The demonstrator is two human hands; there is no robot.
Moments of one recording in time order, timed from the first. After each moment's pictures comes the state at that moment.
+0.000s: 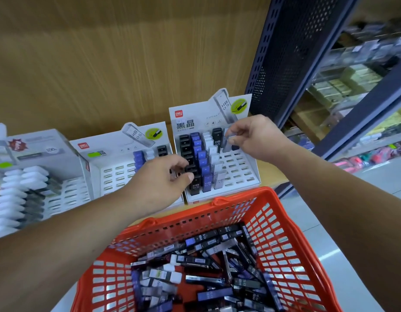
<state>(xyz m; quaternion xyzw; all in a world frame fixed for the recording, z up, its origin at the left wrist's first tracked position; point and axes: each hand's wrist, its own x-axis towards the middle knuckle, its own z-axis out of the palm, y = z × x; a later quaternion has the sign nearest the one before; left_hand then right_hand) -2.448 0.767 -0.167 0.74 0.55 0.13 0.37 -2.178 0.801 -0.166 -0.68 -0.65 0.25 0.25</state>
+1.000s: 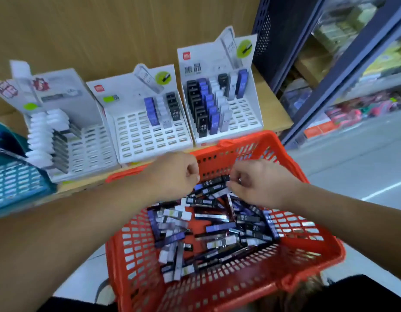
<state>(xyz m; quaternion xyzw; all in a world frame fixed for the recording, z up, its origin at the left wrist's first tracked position) -2.473 0.677 -0.188 0.80 0.49 -0.03 0.34 -2.239 0.607 -0.204 -0.65 -0.72 0.25 0.03</state>
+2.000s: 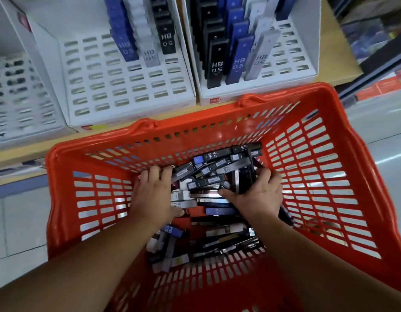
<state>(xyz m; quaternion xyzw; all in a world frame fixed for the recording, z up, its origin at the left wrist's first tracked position) -2.506 0.627 -0.405 0.77 0.59 -0.16 0.20 -2.274 0.574 -0.418 -0.89 -0.37 0.26 0.04</state>
